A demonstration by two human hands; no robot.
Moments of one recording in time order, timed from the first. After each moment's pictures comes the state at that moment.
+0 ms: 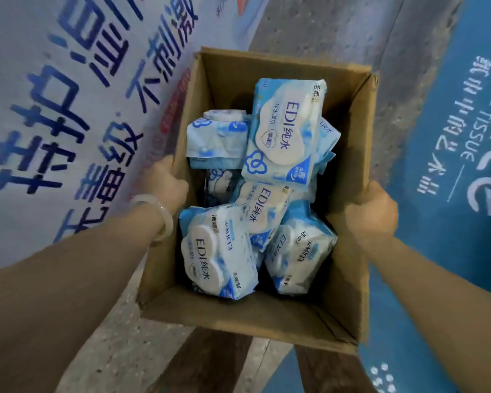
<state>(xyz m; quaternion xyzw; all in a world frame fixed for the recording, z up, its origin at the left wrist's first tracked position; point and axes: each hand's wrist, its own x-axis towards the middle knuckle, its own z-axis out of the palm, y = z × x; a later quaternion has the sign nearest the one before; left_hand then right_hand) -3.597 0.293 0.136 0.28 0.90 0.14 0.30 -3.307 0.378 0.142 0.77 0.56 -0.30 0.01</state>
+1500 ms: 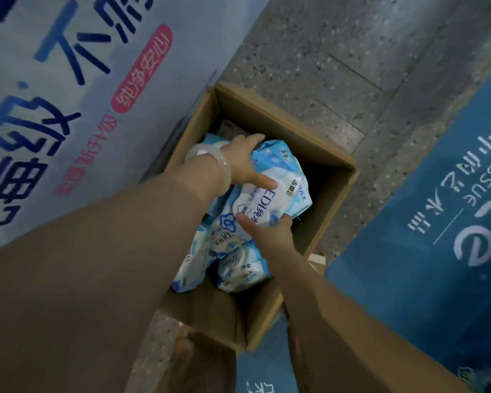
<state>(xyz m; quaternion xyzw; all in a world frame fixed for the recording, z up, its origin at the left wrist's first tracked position) -3.532 0.440 0.047 0.41 0.73 0.00 0.54 -3.384 0.383 0.039 0.72 0.29 -0.63 0.04</state>
